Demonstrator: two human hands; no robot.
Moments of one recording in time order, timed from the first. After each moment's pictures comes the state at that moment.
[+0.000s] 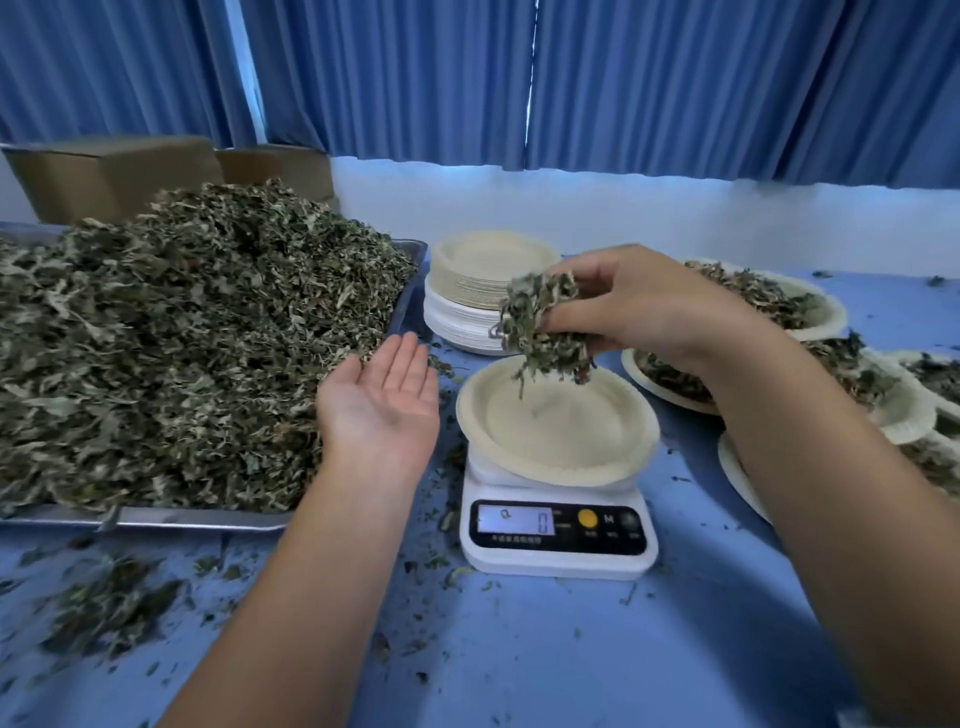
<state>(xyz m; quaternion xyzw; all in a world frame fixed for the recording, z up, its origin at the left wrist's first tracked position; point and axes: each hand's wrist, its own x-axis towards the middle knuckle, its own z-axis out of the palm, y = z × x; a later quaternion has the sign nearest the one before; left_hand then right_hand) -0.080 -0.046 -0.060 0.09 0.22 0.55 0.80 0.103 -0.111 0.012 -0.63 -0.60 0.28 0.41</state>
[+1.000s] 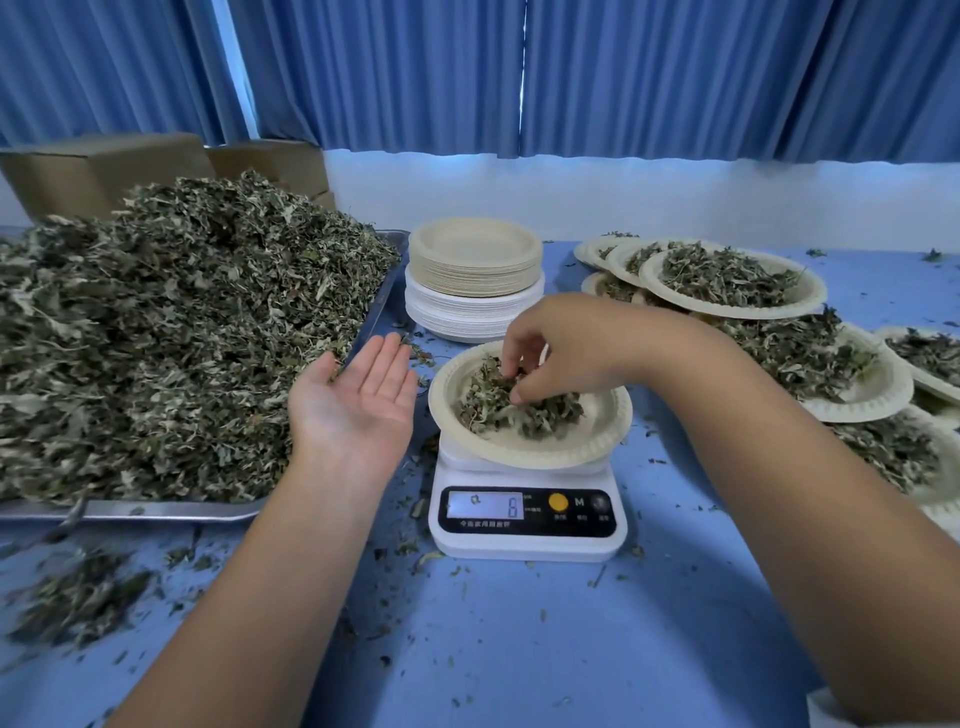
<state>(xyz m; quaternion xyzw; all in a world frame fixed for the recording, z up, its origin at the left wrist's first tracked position) -0.080 -0.054 -0.068 0.13 0.24 0.54 0.80 0.092 -0.117 -0.002 -0.69 -0.71 0.11 0.07</state>
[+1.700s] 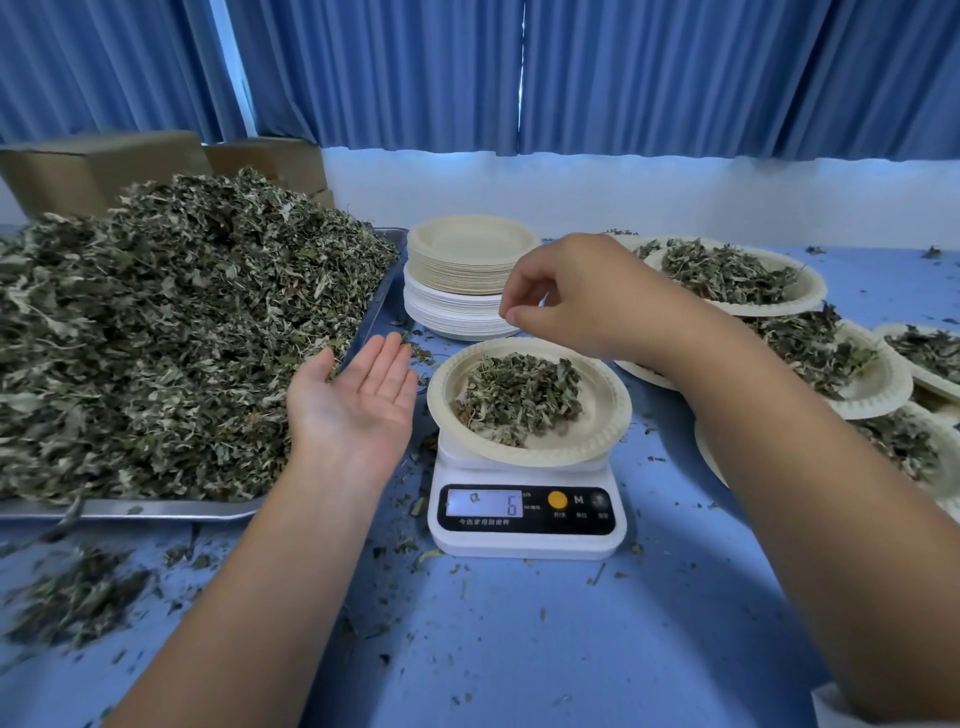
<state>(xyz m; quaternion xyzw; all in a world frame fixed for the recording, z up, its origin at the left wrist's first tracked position) -0.081 -0.054 -0.068 0.12 0.24 0.53 0.80 0.098 -0.115 0.006 -0.67 -0.70 0.00 0.24</state>
